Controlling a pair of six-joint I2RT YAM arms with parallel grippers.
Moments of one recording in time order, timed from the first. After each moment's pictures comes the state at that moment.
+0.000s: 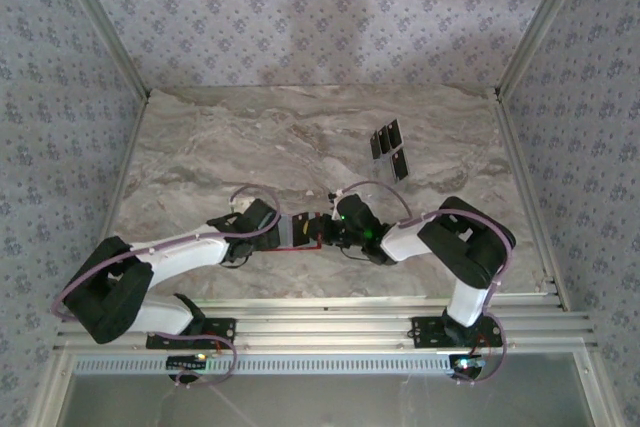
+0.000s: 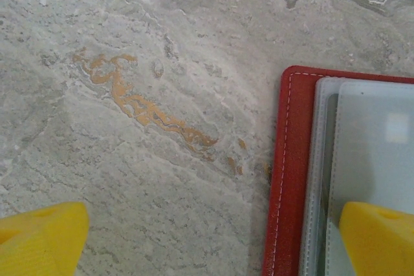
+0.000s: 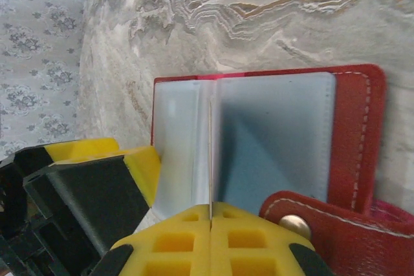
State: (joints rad) left arm -0.73 1.34 0.57 -0.41 -0.39 -0.79; right arm 0.84 1.76 0.60 0.65 -0.28 1.04
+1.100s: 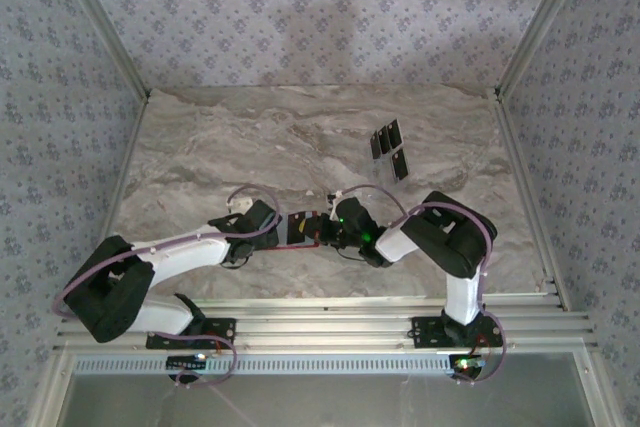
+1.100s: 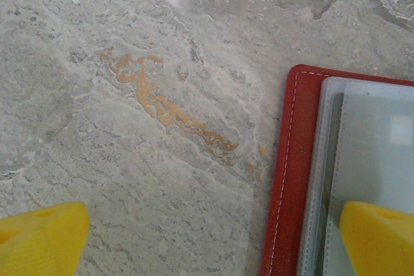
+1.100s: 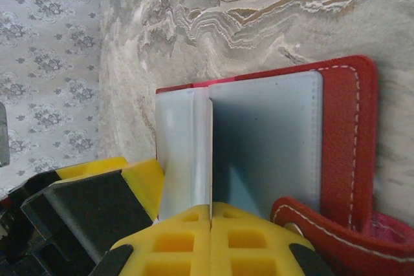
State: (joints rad) left arm -0.74 1.34 0.57 -0.43 -0.44 -0.86; right arm 0.84 1.88 0.60 0.83 -0.28 1.15
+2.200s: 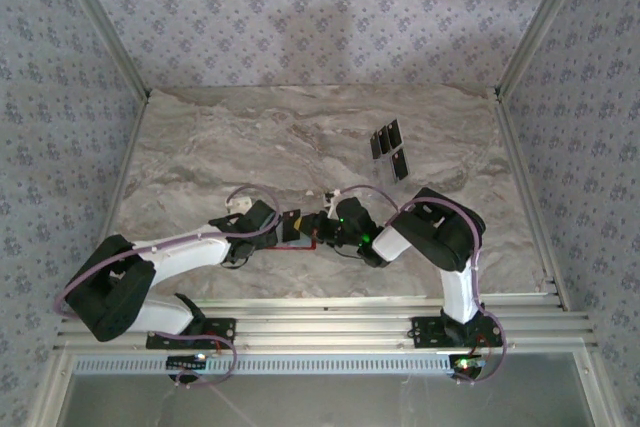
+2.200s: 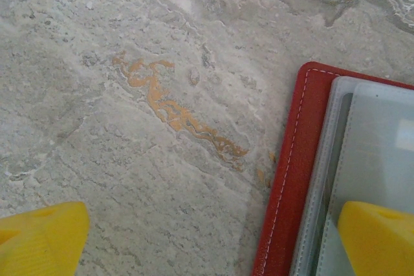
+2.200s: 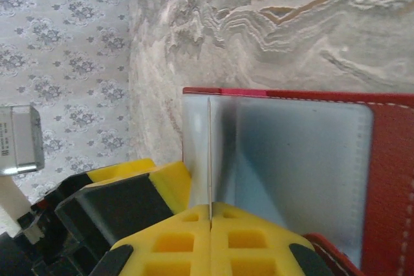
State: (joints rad) left arm -0.74 1.35 0.57 -0.43 -0.47 -0.87; right arm 0.83 1.95 0.61 0.98 -0.34 1.22
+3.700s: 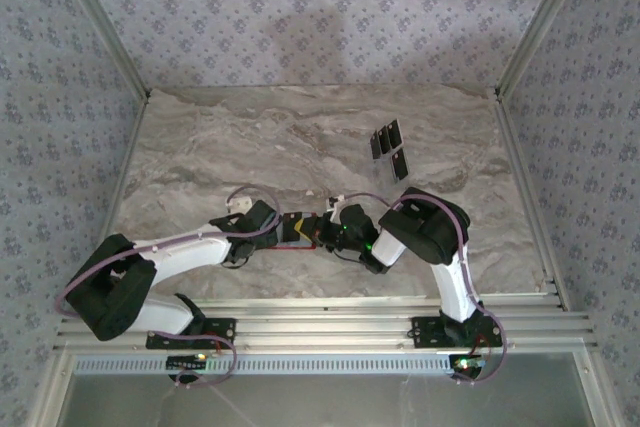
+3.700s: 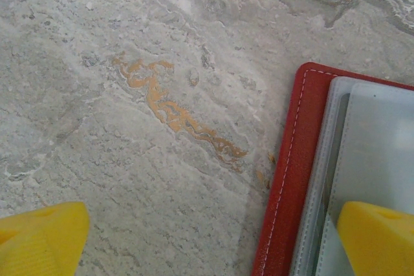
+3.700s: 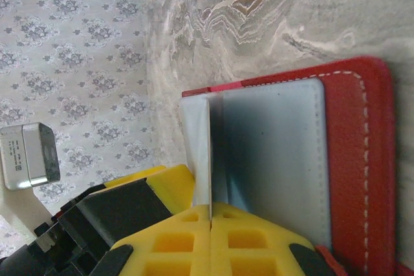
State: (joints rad) left arm -0.74 1.36 0.57 -0.43 -0.47 -0.87; right arm 0.84 2.05 0.57 1.19 -0.33 1.38
